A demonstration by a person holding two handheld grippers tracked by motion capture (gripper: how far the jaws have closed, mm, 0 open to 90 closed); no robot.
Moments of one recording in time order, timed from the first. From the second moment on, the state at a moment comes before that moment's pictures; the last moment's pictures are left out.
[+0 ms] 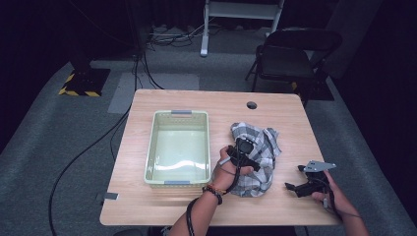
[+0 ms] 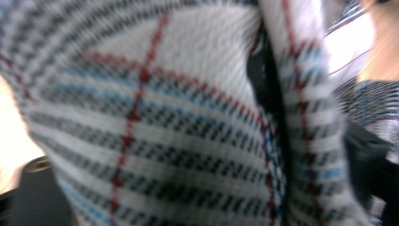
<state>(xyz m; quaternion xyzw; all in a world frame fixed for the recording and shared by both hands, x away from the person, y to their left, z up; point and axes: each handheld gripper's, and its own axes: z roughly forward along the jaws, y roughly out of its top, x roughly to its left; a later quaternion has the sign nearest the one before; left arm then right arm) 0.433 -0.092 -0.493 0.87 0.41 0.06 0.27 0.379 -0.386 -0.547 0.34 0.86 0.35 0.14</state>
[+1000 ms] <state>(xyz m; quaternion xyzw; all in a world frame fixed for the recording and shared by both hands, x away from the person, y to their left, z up) 0.424 -0.085 -0.487 0.89 0.38 0.07 0.25 0.379 -0.386 -0.547 0.34 0.86 0.35 0.14</state>
